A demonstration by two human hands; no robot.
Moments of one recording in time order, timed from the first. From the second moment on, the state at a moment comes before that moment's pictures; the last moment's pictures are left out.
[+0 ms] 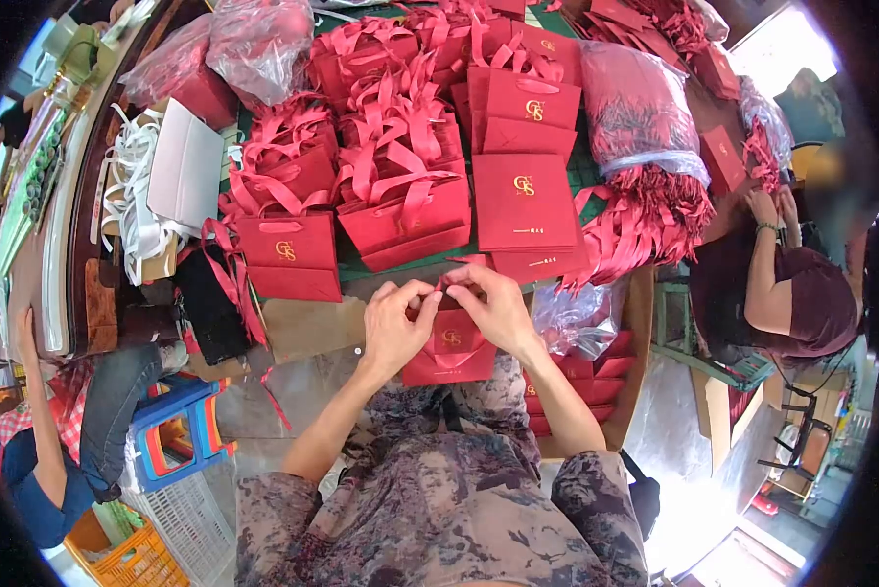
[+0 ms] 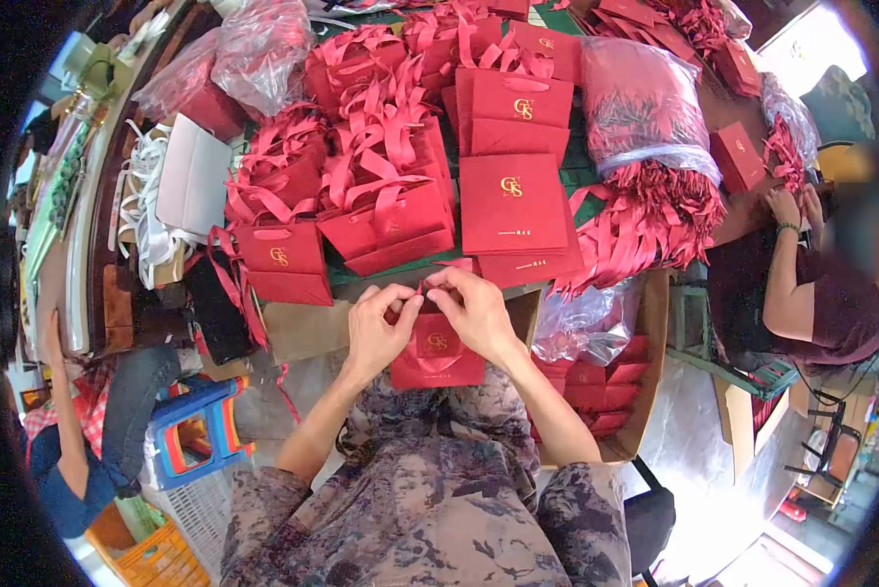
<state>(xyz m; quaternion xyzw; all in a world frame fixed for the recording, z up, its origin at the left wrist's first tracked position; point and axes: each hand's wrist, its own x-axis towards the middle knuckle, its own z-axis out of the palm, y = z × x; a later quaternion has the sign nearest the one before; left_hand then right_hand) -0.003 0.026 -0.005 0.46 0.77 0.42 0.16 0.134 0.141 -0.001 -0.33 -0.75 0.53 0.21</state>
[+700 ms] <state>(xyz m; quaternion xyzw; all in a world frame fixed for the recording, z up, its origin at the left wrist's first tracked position) 0.000 0.020 0.033 0.58 0.68 0.37 0.25 0.138 0.165 -0.017 -0.37 -0.56 0.67 0.32</state>
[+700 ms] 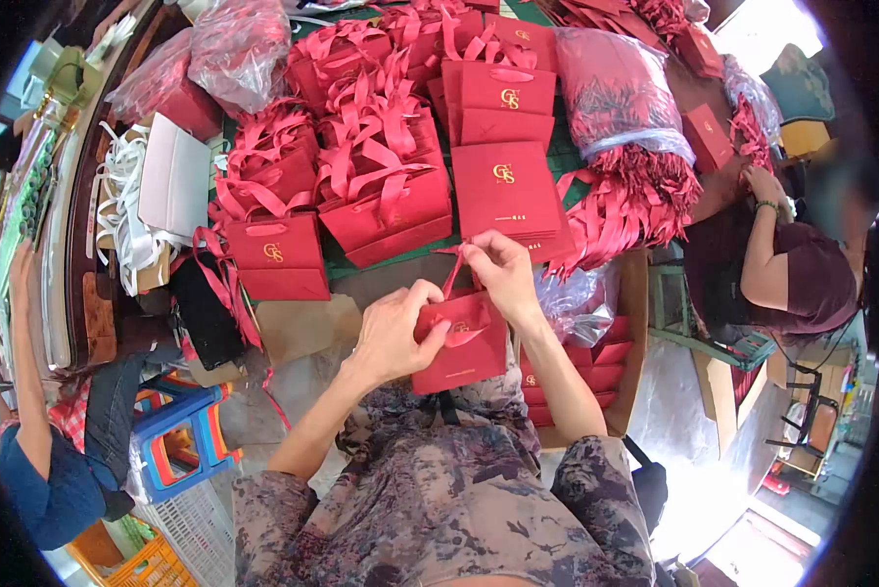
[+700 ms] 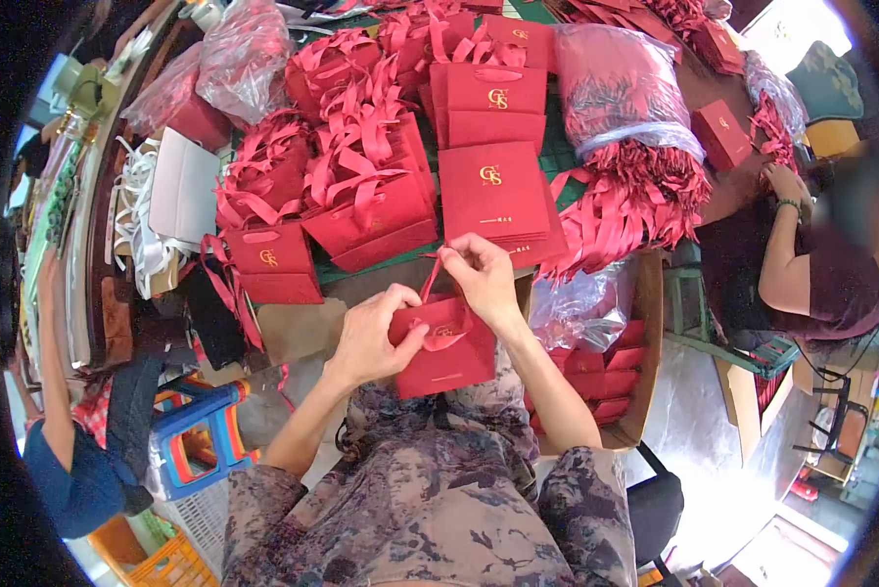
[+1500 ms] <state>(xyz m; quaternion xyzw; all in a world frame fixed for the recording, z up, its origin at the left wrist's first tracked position) -0.023 0.013 0.036 0.64 0.60 0.17 0.44 0.173 0.167 0.008 -0.41 -0.76 0.36 0.37</state>
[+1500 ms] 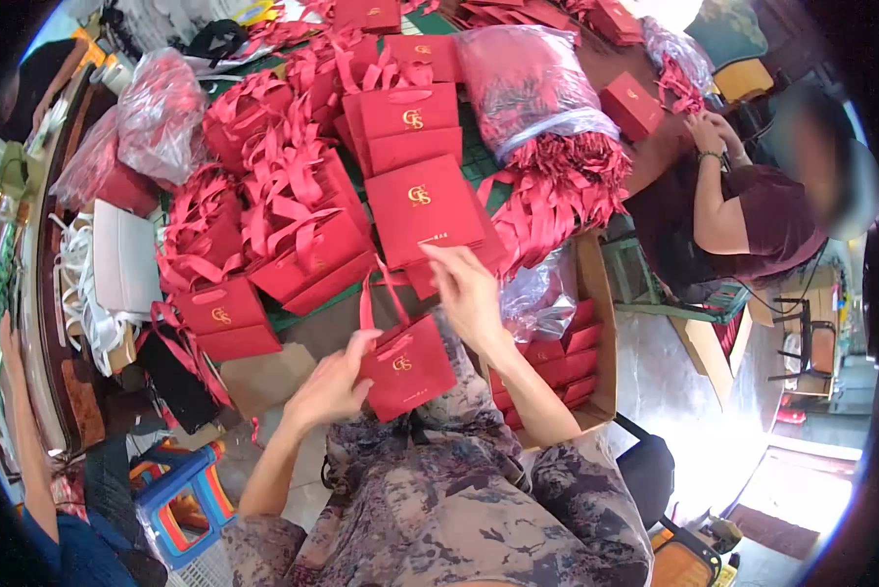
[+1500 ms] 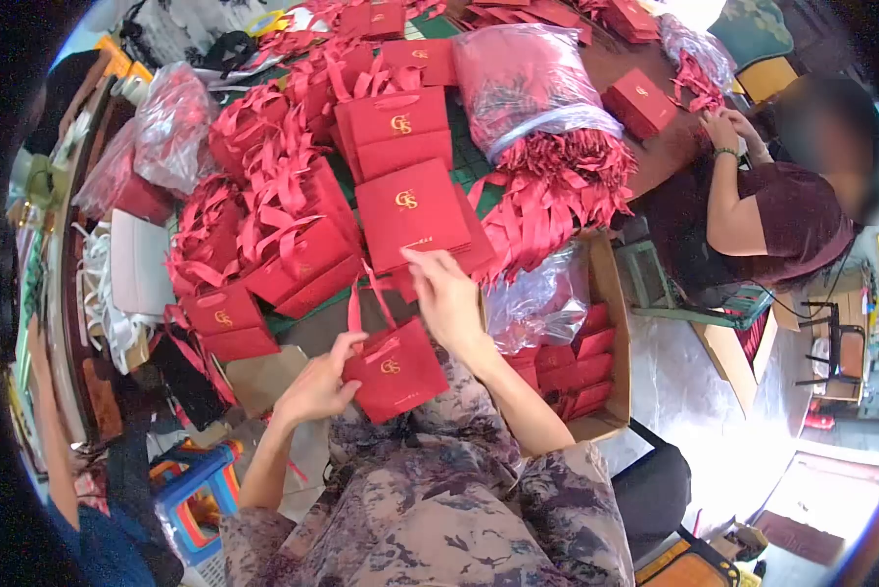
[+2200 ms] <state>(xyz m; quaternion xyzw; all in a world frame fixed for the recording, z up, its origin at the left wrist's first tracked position) -0.012 -0.028 0.065 0.67 0.67 0.31 0.12 0.250 0.159 -0.013 -0.36 -0.84 0.12 0.39</state>
